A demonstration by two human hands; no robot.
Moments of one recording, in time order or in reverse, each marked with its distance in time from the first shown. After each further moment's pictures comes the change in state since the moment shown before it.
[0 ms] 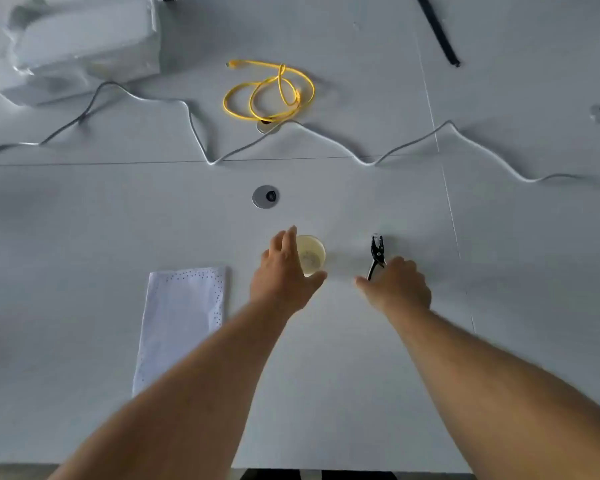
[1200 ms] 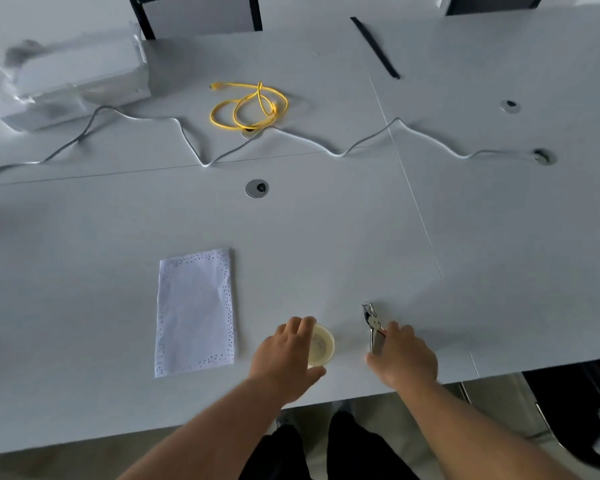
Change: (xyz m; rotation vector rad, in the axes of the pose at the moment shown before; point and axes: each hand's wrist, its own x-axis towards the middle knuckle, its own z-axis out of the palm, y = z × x) left_hand -0.182 -0.080 0.047 0.253 -0.210 0.390; right_hand -0.172 0.112 0.080 -0.128 -0.041 -0.022
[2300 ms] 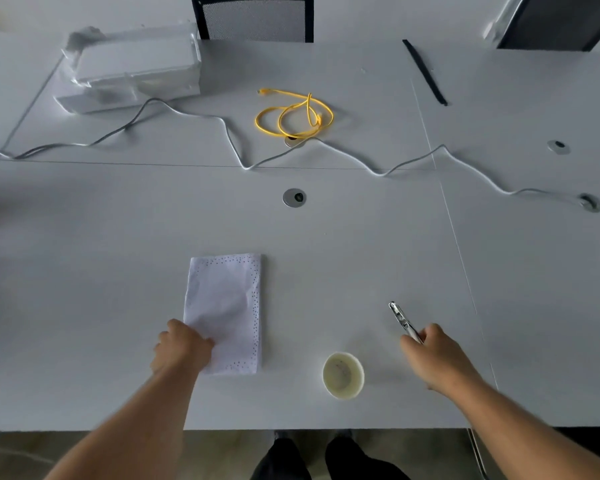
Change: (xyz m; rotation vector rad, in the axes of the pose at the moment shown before) left_hand -0.014 -0.196 -0.035 -0.380 0.056 -1.146; right_hand 0.011 -0.026 -0.067 0.370 -0.086 0.054
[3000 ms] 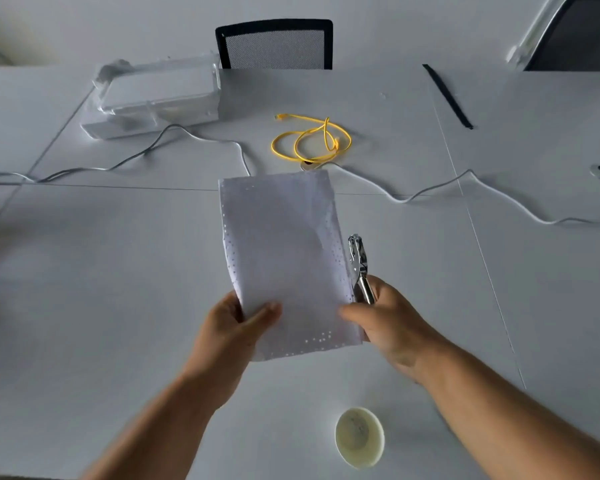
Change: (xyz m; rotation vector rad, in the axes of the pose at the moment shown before) left_hand -0.100 0.090 -0.054 -1.060 -0.324 0.641; right_hand -0.004 -0.150 -0.012 0.660 -0.362 -0.460
